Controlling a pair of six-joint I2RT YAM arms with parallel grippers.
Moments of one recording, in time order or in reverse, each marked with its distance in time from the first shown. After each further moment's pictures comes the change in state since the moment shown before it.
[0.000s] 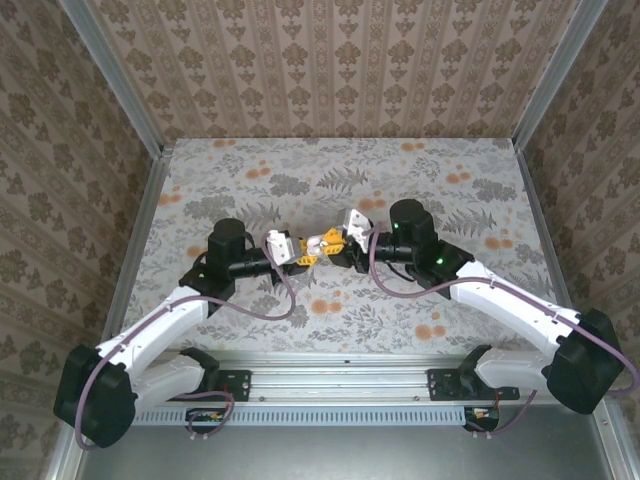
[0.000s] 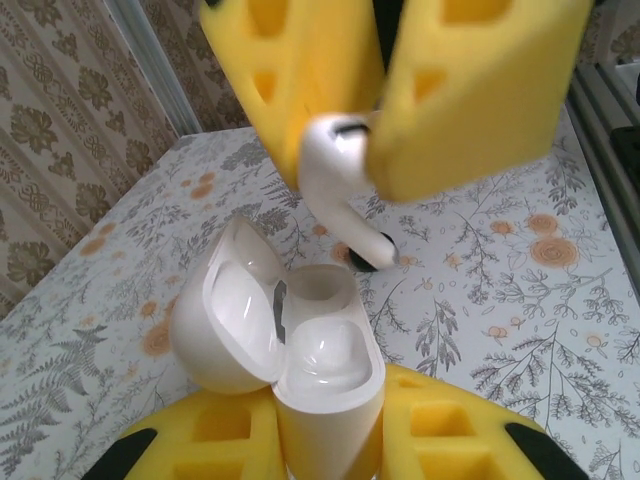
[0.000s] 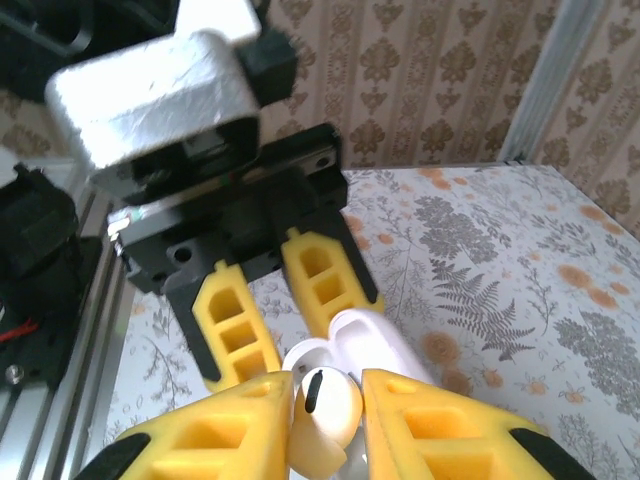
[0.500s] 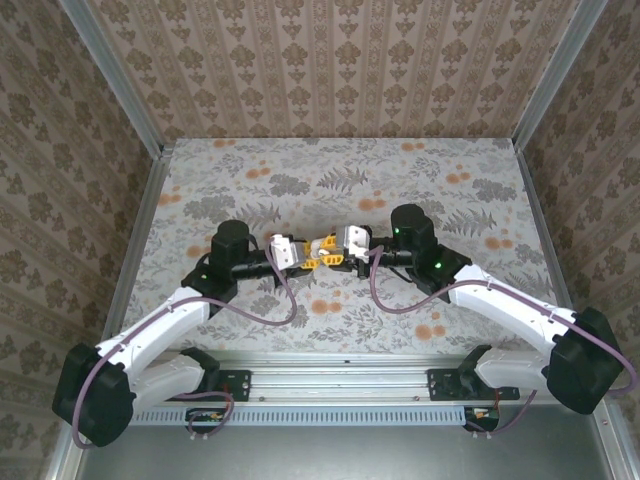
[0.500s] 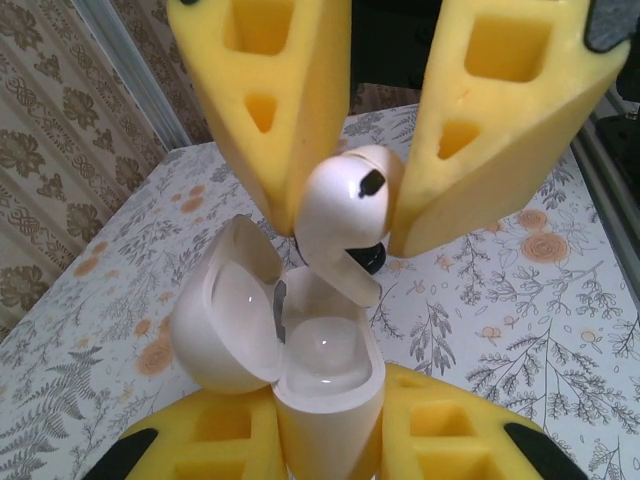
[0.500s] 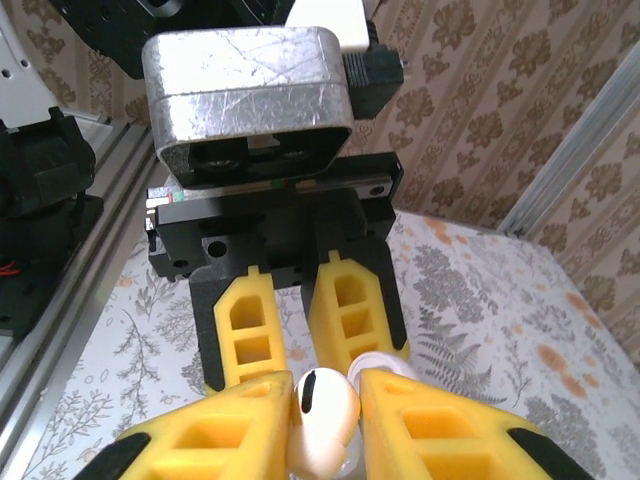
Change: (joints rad) left arm -0.038 0.000 0.000 0.002 -0.010 0.037; right arm 0.000 0.000 -0.050 0.111 -0.080 -0.215
